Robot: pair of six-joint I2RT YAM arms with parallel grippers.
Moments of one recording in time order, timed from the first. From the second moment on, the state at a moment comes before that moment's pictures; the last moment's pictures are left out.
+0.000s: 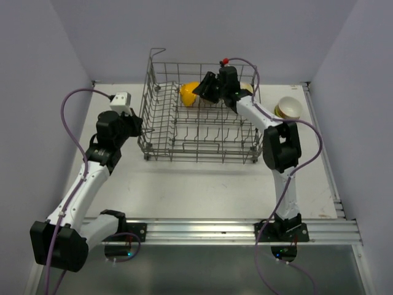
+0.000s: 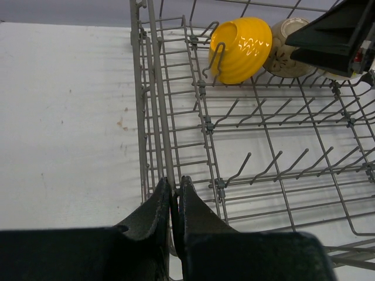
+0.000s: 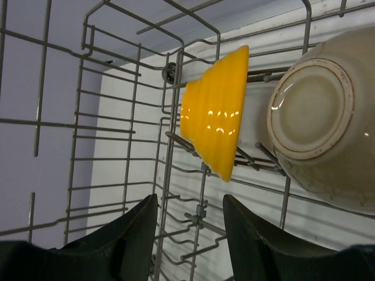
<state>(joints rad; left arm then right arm) -0.18 1.04 0.84 -0.11 0.05 -0.20 0.40 2.17 1.86 -0.15 -0.24 0.77</state>
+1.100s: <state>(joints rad) -0.19 1.02 0.83 -0.12 0.07 -0.22 0.42 2.40 2.11 -0.16 -0.15 0.86</state>
